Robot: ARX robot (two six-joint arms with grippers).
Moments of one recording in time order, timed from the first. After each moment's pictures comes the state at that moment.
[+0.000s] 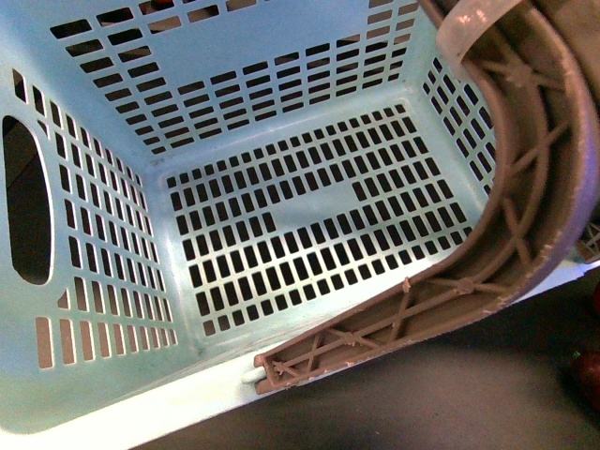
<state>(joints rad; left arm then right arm) -0.61 1.50 1.08 -0.02 0.07 -1.00 -0.44 2.11 0.68 0.56 -0.02 -0.18</state>
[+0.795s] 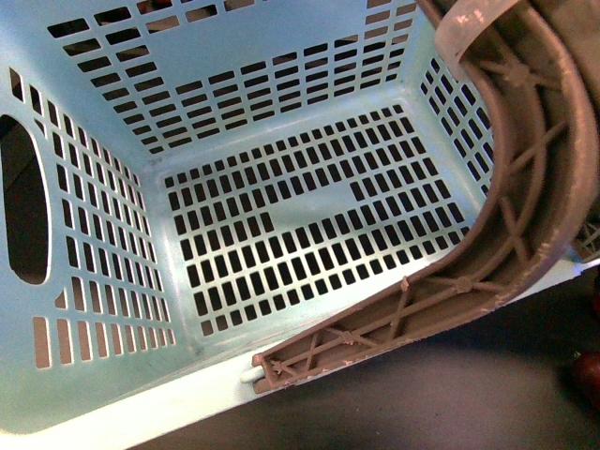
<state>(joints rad) -0.61 1.50 1.08 -0.02 0.07 -1.00 -0.37 2.43 1.01 0.44 0.03 -0.10</state>
